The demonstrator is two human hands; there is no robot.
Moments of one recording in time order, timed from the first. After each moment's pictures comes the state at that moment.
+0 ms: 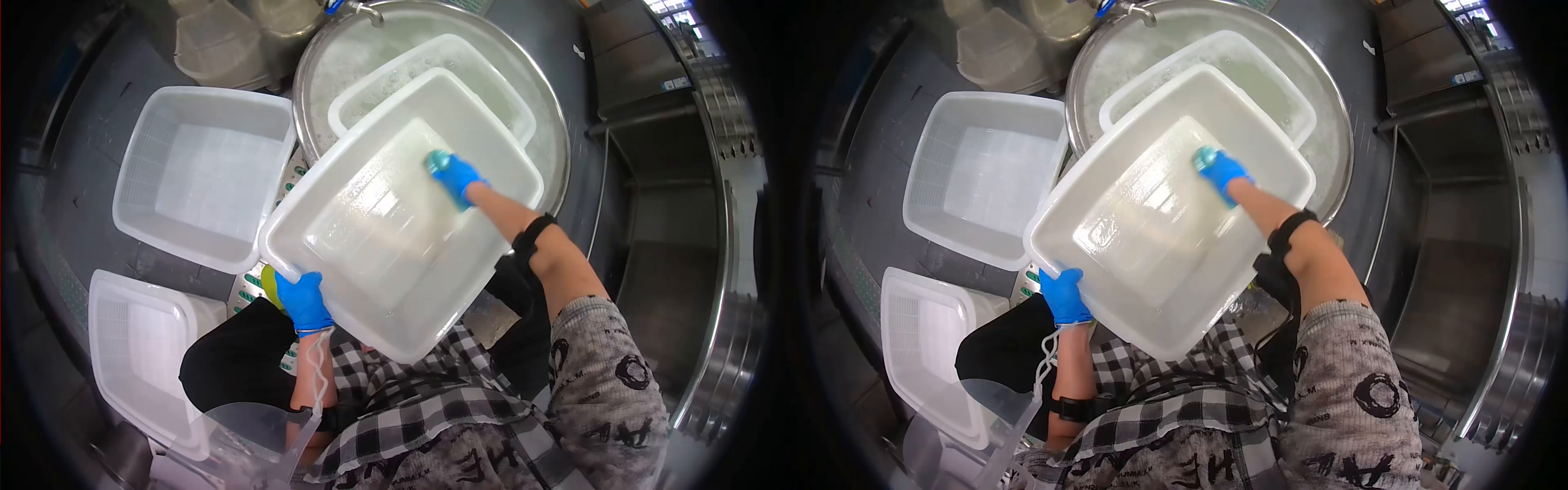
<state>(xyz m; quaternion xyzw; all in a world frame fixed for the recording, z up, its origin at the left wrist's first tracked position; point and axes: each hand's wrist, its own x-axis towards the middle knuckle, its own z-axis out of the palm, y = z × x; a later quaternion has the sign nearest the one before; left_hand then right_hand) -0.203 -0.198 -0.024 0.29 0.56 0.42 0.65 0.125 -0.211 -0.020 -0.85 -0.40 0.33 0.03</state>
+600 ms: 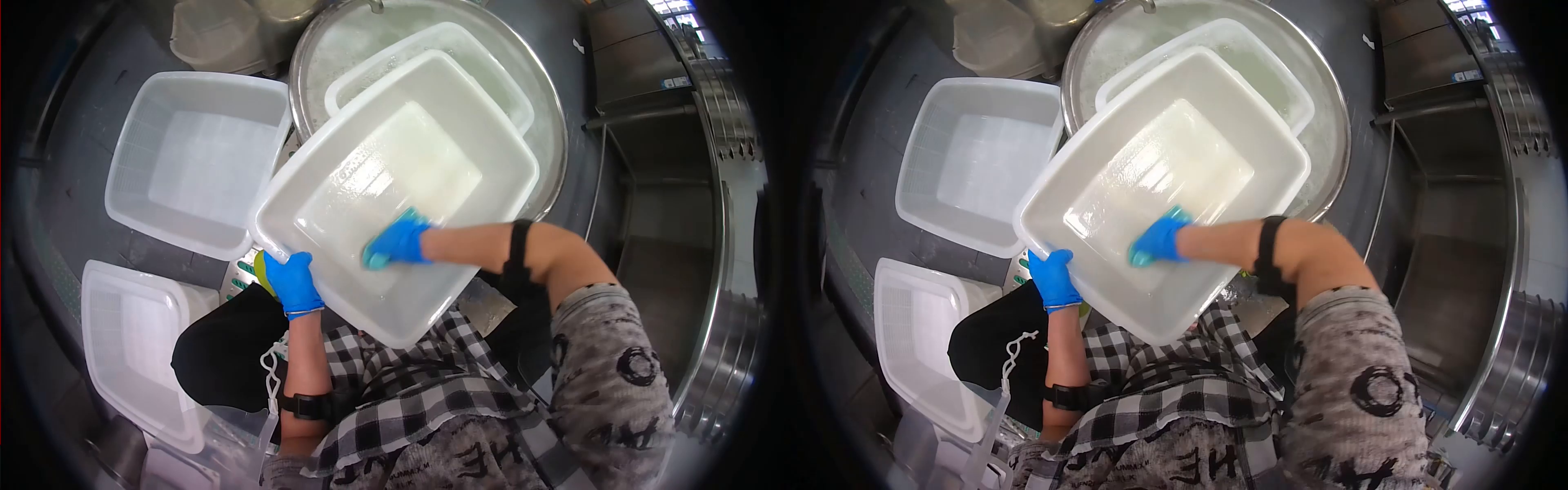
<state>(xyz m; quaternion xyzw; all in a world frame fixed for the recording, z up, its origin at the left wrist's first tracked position) -0.204 -0.190 -0.024 0.31 0.58 0.41 0.63 -0.001 -0.245 -0.035 -0.61 -0.60 0.49 -0.16</state>
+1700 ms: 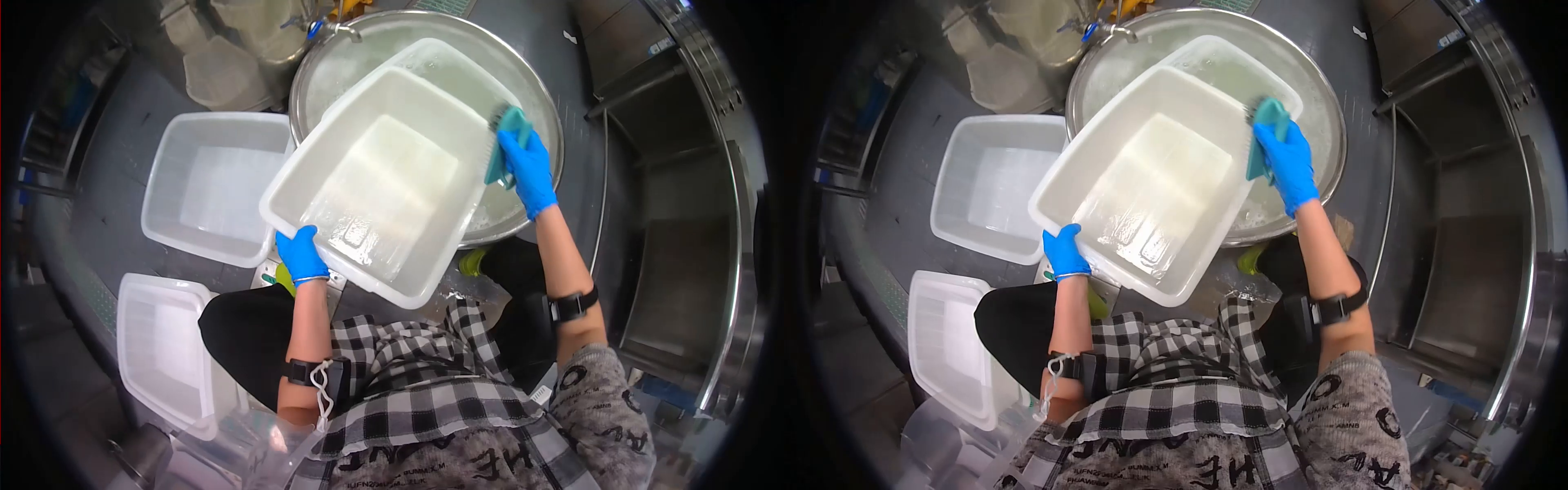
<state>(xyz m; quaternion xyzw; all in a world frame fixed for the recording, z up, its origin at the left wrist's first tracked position) -0.178 -0.172 -0.011 0.29 0.50 0.48 0.66 0.114 -0.302 0.110 -0.76 -0.23 0.20 0.58</state>
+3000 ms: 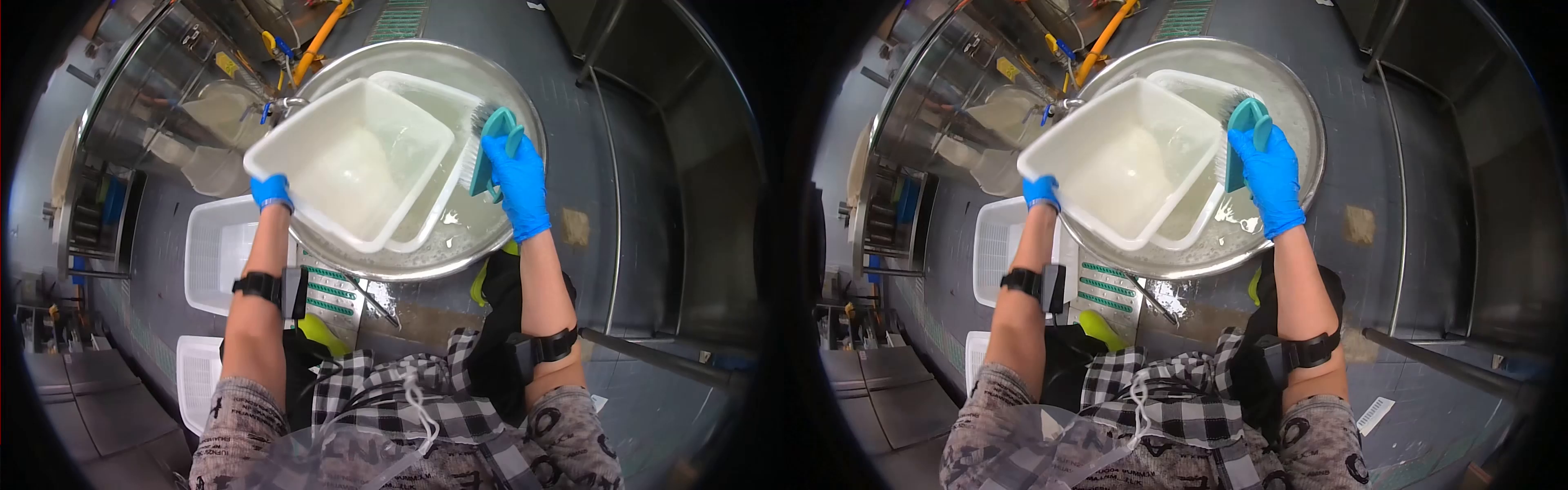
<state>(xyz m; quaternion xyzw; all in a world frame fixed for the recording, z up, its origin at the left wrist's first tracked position) -0.014 -0.052 0.057 0.55 0.45 0.44 0.54 0.167 -0.379 0.149 -0.68 -0.13 0.15 0.71</state>
